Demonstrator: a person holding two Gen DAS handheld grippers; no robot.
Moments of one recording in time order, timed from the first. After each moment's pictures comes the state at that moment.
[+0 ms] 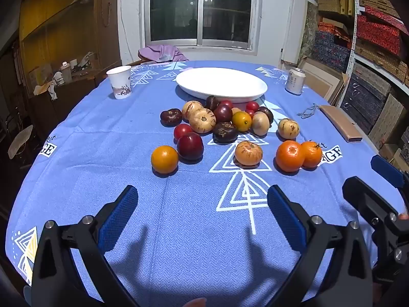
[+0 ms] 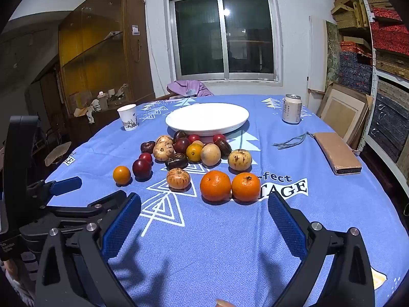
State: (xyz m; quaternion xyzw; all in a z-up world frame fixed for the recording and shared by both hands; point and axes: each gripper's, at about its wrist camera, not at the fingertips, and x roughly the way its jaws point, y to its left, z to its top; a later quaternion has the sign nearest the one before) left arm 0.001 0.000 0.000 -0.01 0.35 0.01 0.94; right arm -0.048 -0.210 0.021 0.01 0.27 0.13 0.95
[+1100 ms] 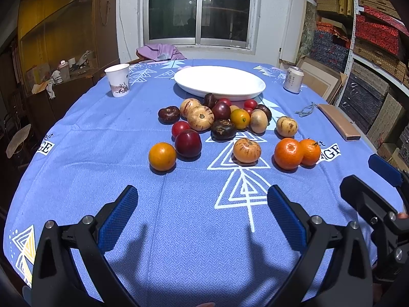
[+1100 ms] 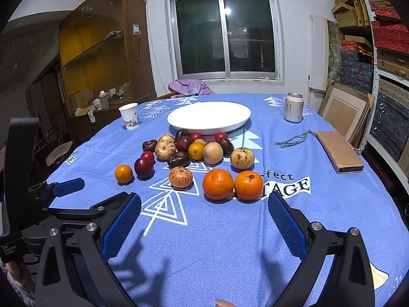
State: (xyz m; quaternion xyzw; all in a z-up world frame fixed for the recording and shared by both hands) left arm -0.001 -0.001 -0.003 -0.02 0.35 0.00 0.94; right arm -0.048 -0.209 0.020 0.01 0.27 0.13 0.95
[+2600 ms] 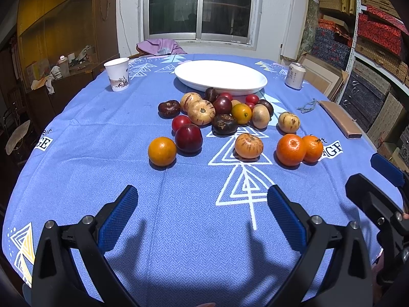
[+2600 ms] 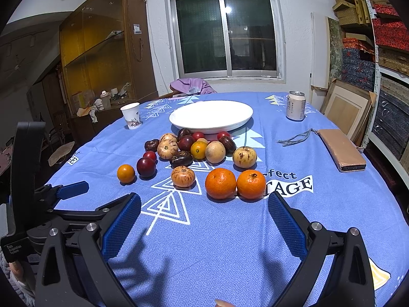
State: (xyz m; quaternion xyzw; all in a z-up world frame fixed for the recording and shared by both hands) left arm 0.001 0.002 -0.008 -0.02 0.37 0.00 0.93; right arm -0.050 -0.205 0.018 0.01 0.28 0.14 0.95
